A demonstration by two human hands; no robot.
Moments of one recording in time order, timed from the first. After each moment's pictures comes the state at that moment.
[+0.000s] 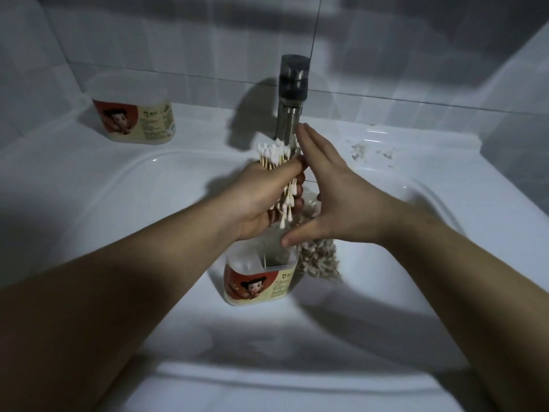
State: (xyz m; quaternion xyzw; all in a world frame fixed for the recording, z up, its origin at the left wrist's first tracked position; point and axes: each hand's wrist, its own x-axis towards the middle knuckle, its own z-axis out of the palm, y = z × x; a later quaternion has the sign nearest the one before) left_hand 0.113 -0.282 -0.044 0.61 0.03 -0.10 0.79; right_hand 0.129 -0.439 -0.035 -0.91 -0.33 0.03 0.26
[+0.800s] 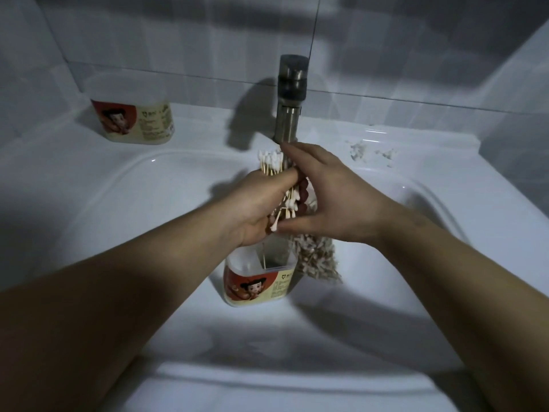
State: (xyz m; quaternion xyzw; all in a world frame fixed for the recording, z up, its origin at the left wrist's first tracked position) left_hand 0.107 -0.287 -0.045 0.60 0.06 -0.12 0.79; right_hand 0.128 -0.434 -0.038 -0.92 -0.34 -0.04 0.20
